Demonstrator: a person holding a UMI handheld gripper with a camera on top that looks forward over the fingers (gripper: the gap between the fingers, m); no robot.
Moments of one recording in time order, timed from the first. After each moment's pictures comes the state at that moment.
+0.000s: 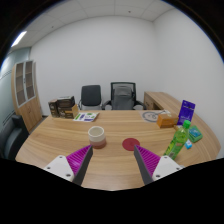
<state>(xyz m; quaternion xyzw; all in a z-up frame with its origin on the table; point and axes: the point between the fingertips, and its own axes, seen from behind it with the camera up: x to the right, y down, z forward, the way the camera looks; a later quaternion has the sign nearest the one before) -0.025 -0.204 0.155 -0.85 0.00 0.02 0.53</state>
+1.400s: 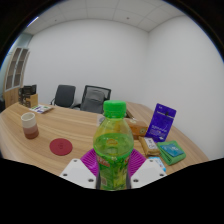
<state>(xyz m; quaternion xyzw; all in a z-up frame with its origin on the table) 0.224 -0.102 0.079 -0.81 -0.02 -0.11 0.58</state>
